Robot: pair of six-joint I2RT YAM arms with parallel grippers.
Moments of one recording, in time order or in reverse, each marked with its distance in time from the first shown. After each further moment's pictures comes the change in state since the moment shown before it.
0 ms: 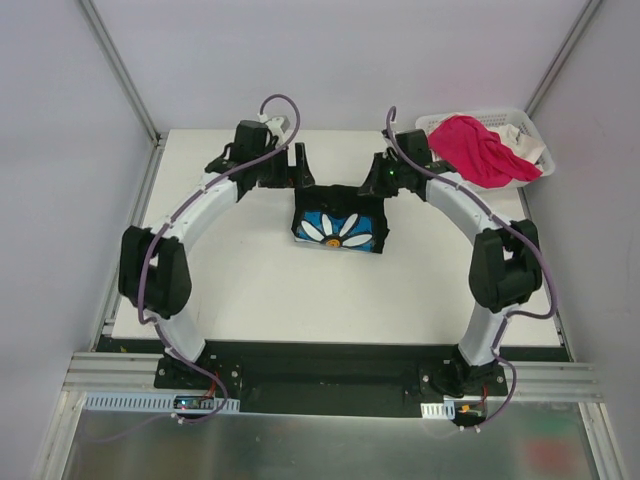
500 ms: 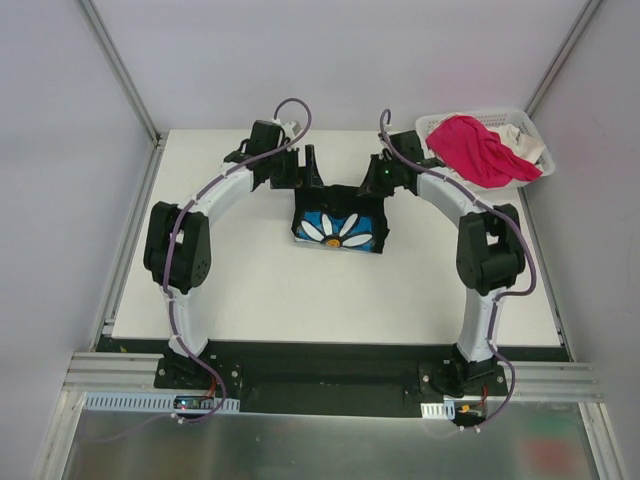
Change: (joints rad) left arm -0.001 0.272 0.129 -0.014 0.089 -0.031; right arm -0.013 0.163 0.074 0.012 0.000 0.009
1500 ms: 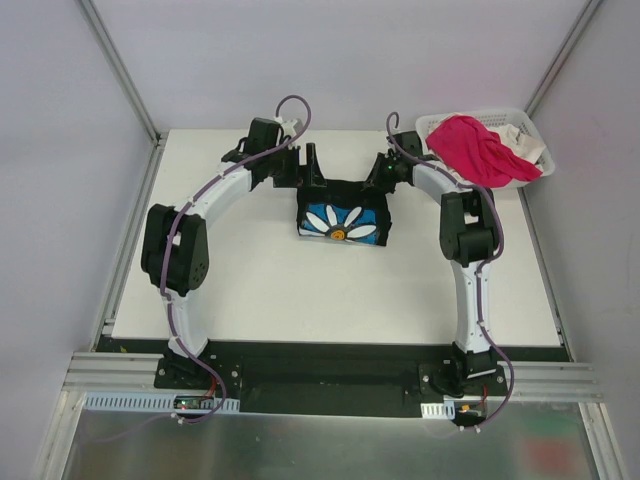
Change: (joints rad) left arm -0.001 -0.016 0.014 0.001 0.076 -0.003; right arm -0.099 0.379 0.289 0.013 -0.051 0.091
